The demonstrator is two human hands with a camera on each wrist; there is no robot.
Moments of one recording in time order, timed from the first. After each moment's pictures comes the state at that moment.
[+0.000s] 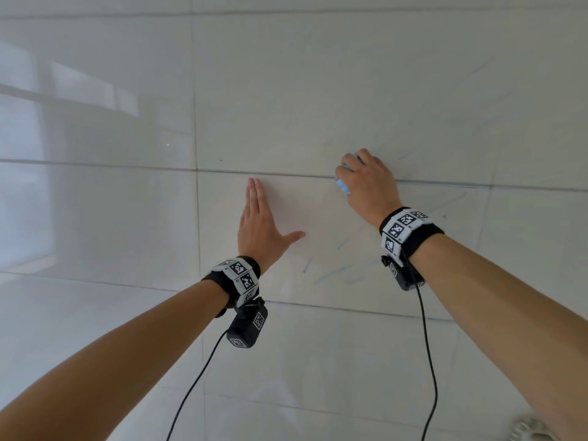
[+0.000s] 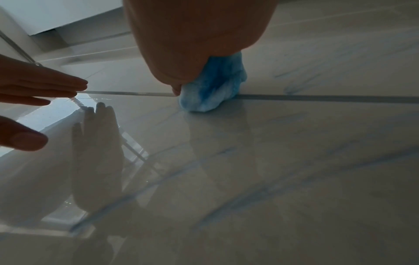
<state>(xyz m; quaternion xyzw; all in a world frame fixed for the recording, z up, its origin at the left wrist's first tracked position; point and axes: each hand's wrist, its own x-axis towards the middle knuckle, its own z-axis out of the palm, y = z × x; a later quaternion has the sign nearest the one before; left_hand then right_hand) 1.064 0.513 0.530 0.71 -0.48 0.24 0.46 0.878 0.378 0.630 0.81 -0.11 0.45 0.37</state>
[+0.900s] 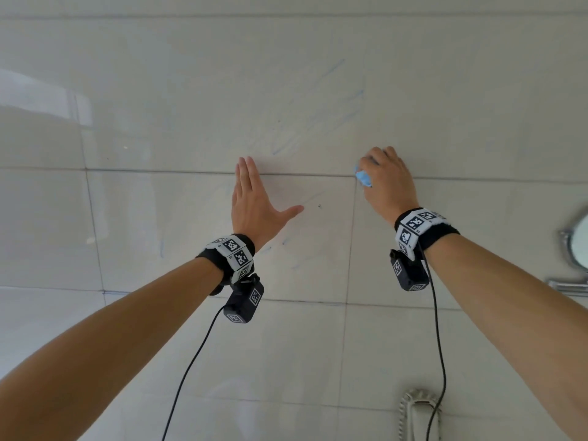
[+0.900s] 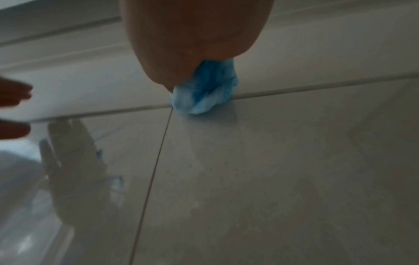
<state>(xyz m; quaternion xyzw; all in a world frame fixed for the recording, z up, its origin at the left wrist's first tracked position) 0.851 0.412 0.568 0.68 -0.49 0.27 0.47 0.621 0.266 0.627 0.79 -0.23 0.50 0.26</state>
